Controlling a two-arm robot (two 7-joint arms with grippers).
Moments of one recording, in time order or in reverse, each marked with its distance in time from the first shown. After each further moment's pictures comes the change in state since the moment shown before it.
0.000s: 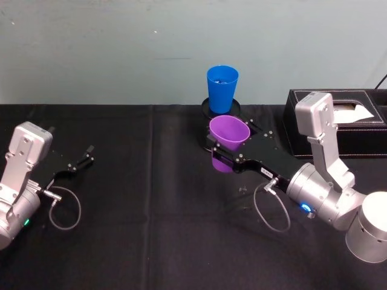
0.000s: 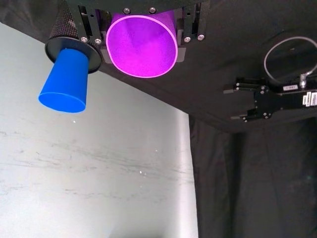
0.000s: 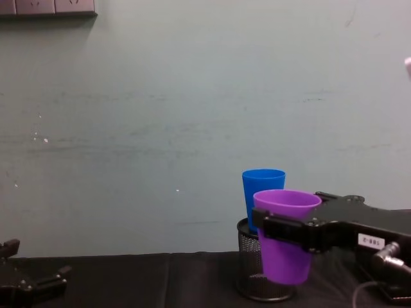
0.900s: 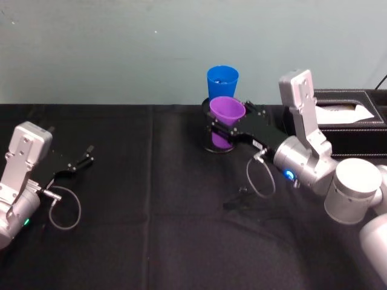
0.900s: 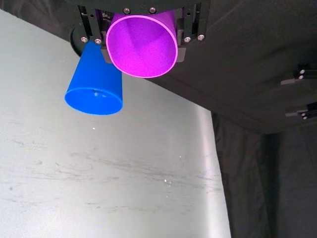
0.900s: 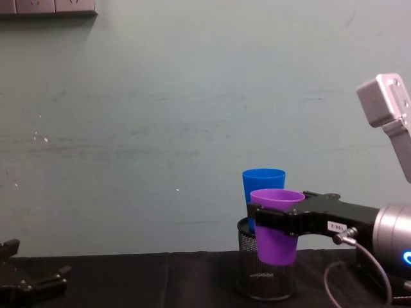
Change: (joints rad) left arm 0.000 0.000 0.000 0.000 0.000 0.000 0.000; right arm 0.231 -0.115 -0.019 0.350 -0.020 -0.052 0.015
